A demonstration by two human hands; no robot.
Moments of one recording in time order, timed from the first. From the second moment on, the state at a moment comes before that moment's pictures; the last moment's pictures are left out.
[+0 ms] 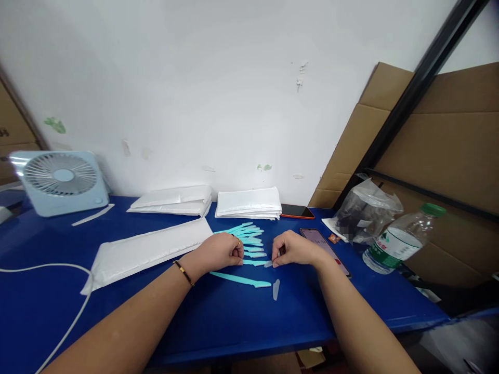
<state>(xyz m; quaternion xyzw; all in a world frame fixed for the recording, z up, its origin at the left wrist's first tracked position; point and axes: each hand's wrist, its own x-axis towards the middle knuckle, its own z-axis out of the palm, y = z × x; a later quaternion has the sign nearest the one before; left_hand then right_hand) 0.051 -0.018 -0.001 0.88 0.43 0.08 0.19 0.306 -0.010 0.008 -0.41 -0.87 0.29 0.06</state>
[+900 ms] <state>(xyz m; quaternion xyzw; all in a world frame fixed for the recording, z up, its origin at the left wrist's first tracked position) 0.050 -0.017 -0.002 0.89 0.42 0.14 0.12 0.296 -0.016 0.010 -0.38 -0.87 0.29 0.14</state>
